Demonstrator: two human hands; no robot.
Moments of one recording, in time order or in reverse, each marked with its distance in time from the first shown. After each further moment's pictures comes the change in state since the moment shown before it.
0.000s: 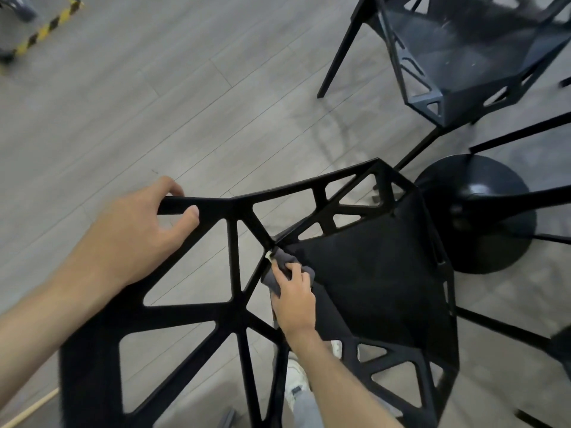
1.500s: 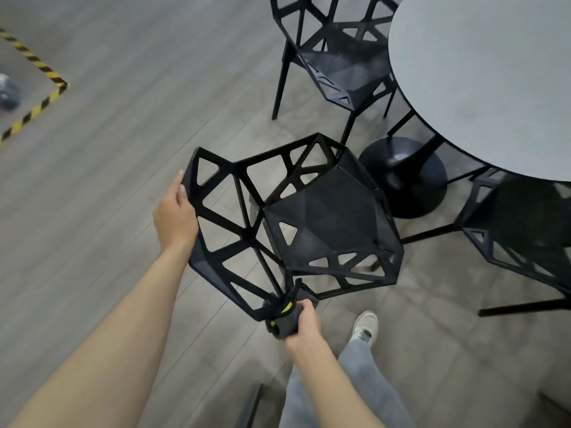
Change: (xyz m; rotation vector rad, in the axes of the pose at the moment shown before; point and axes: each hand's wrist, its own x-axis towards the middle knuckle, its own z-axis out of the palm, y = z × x) left_hand -0.135 -0.044 0.023 -0.506 0.380 -0.039; right_hand -0.286 -0.101 -0.052 1.974 0.121 1.213
